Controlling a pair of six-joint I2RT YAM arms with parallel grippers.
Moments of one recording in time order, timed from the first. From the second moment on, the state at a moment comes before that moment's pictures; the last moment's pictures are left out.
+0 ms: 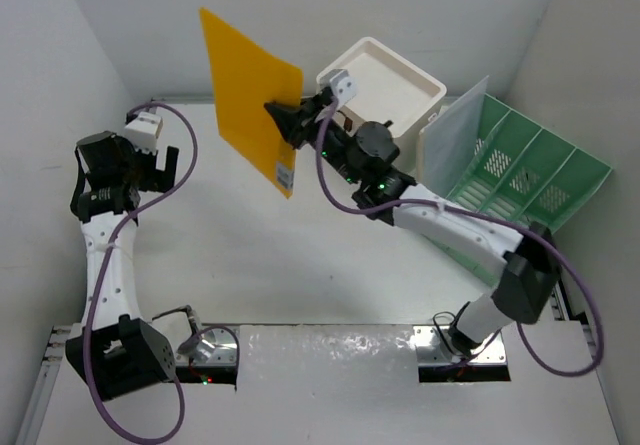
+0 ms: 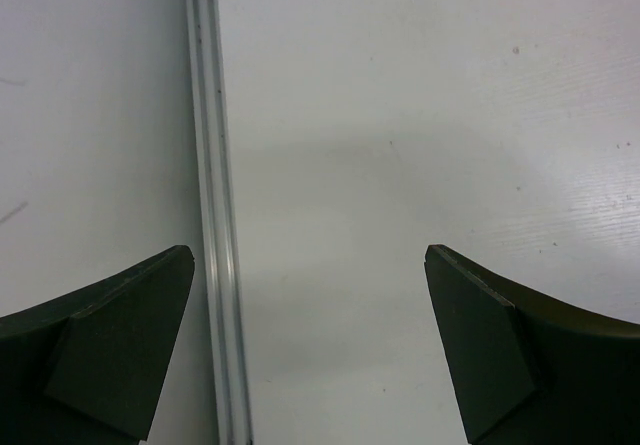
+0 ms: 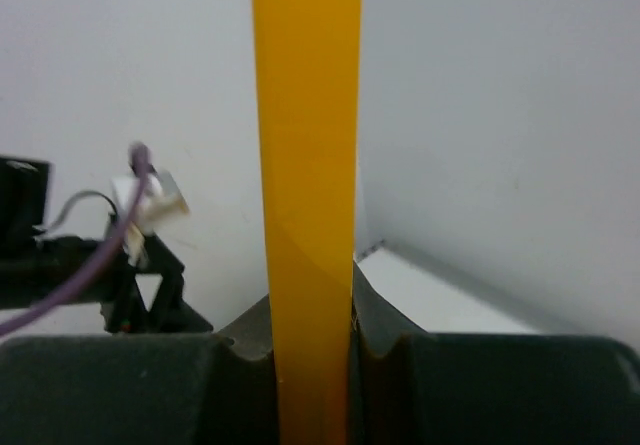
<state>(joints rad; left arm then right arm) 0.35 1.05 1.04 -0.52 0.24 0.47 0.86 1.62 1.30 0.65 0.04 0.15</state>
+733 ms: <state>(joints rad) 0.35 1.14 0.98 -0.49 0.26 0.35 0.82 1.17 1.05 1.26 0.91 -1.30</state>
